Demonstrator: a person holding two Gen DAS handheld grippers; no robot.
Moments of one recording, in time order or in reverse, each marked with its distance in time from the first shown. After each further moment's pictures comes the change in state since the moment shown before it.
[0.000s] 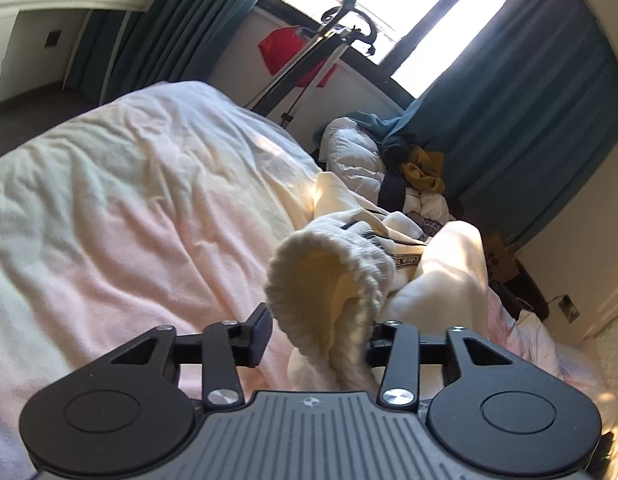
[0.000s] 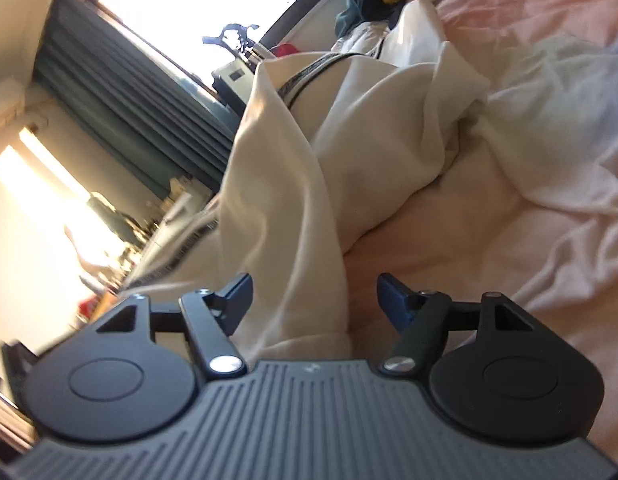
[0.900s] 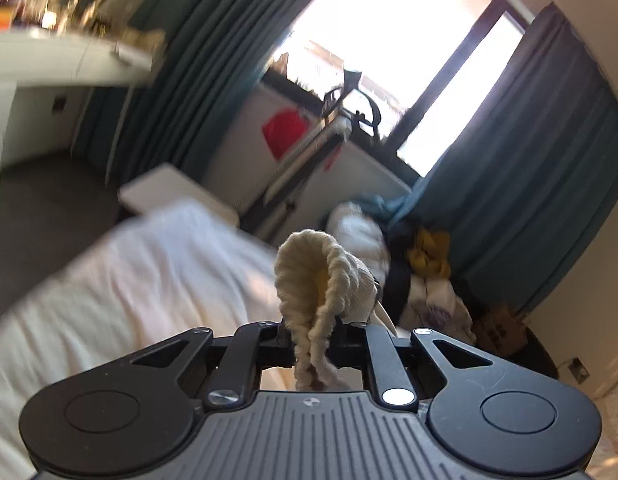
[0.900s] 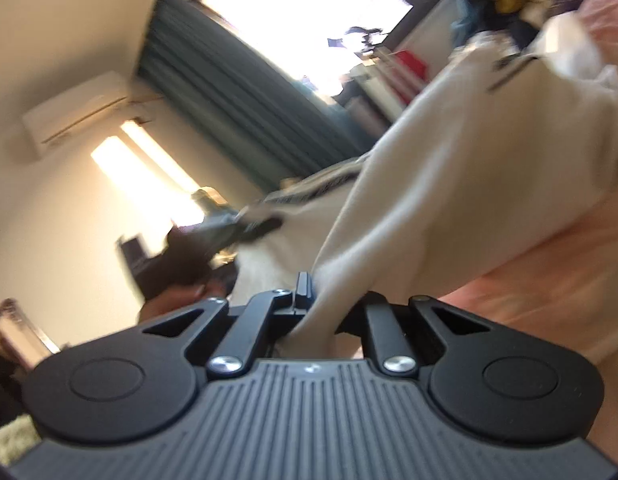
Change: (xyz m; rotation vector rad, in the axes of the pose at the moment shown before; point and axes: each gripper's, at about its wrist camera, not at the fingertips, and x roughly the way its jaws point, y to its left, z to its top) left arm -0.019 -0.028 0.142 0.040 -0.239 0.063; right arm -0.038 0.134 -0.052 -0.087 -0.036 0.359
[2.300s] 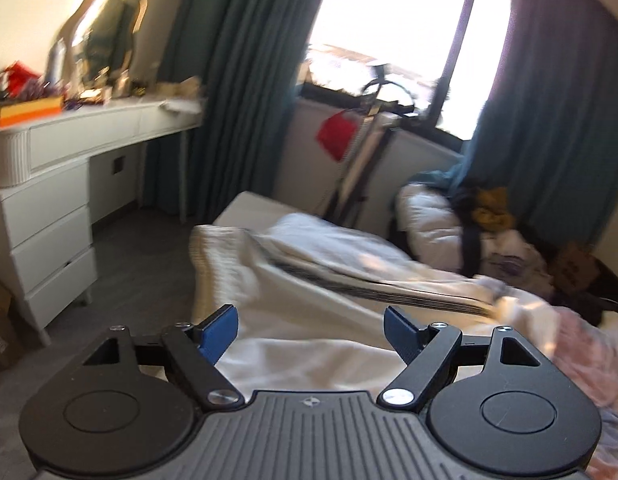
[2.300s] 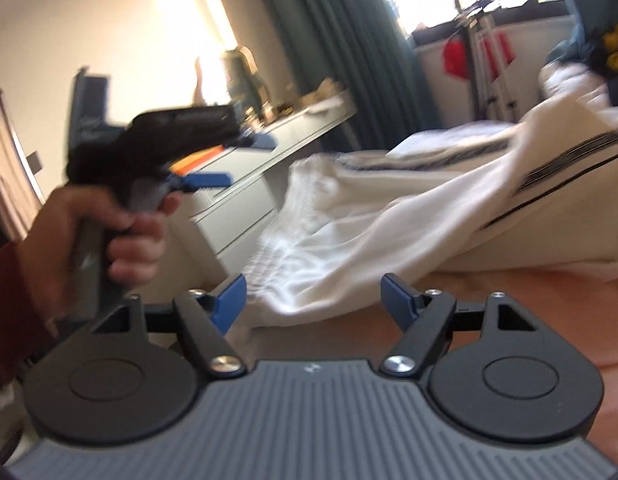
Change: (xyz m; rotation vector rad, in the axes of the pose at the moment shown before) left arm -0.137 0.035 -0.038 0.243 0.038 0.167; right arm 0.037 0.112 -0.053 -0.464 0.239 -0.157
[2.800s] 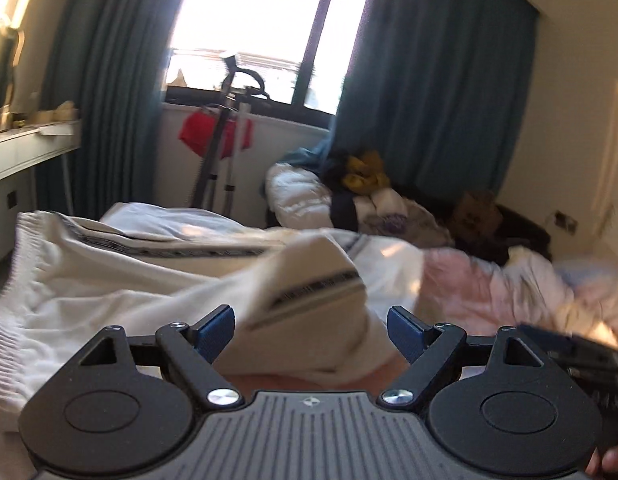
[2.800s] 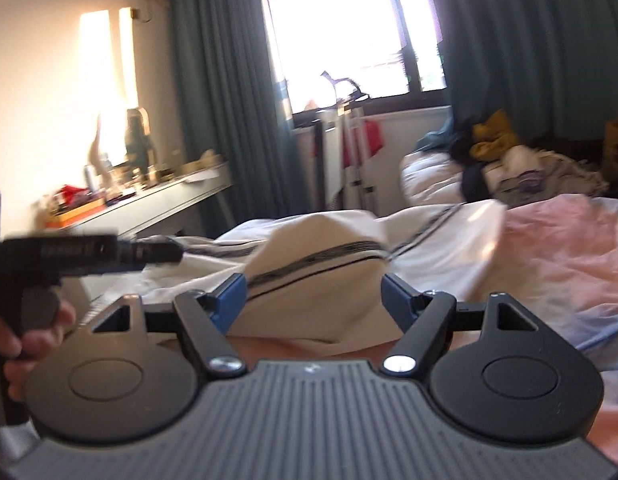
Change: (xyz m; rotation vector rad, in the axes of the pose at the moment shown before) left arm 0.004 -0.182 -0.104 0.187 -0.010 -0.257; right arm -0.116 -0.127 0.021 -0.075 -0.188 -0.356
